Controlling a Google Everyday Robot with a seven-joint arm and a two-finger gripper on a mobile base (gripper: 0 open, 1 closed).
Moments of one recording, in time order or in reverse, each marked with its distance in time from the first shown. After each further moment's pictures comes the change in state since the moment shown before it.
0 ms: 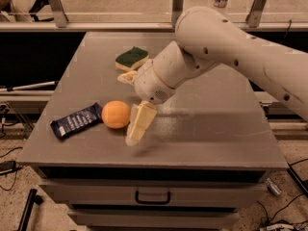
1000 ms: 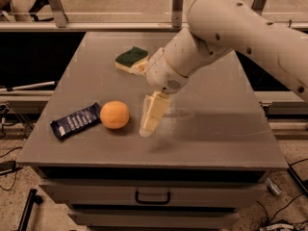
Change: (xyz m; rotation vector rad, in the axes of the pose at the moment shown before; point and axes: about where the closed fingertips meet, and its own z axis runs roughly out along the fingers) arm 0.016 -0.009 -0.035 0.024 0.090 -0.002
